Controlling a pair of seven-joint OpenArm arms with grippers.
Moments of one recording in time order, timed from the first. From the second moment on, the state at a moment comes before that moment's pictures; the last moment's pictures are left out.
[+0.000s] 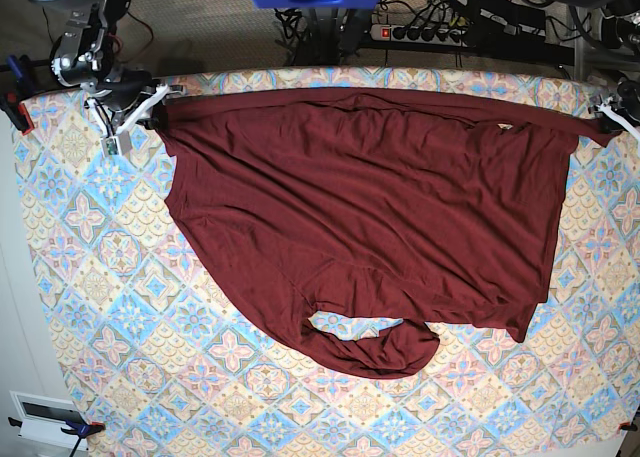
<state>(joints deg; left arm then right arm) 19.5 -35.4 -40.3 70.3 -29.6 -31.1 44.9 -27.5 13.1 24.4 106.6 32.0 23.7 -55.9</state>
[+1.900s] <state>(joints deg) 17.8 -30.9 -48.7 78.7 -35.3 -33.6 47.2 -26.5 11.6 24.3 106.3 32.0 23.7 -56.4</state>
